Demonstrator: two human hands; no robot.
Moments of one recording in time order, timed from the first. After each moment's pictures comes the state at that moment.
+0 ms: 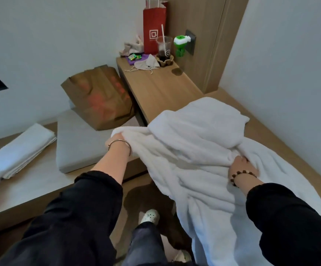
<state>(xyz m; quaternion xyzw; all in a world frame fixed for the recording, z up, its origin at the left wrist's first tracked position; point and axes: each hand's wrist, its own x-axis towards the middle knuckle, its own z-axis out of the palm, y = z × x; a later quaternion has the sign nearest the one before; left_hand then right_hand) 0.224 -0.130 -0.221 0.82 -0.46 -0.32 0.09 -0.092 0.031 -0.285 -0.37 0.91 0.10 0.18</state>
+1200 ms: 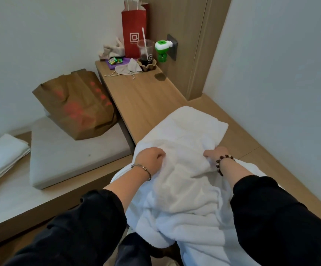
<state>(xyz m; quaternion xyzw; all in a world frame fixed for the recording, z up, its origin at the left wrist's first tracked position) 0.116 -0.107 -0.245 0.50 -0.83 -0.26 0.07 -0.105 -0.041 -0.233 -0.17 0.85 -0.30 0.40</state>
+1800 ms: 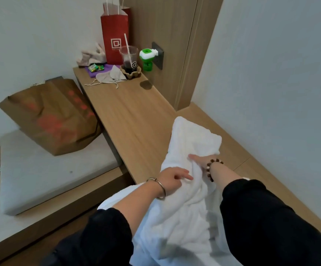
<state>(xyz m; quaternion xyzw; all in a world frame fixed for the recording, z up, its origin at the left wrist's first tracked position) 0.052 -0.114 -0.260 0.33 -0.78 -0.52 0.02 -0.111 -0.085 -0.232 -0.08 0.86 -0.25 0.43</state>
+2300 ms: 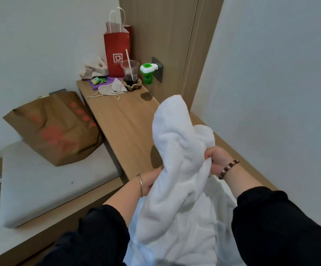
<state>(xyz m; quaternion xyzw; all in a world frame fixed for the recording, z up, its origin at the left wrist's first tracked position) 0.076 -0.155 -0.234 0.39 -0.38 -0.84 -0.01 -0.129 -0.089 -0.179 -0.08 0.57 -0.55 0.61</state>
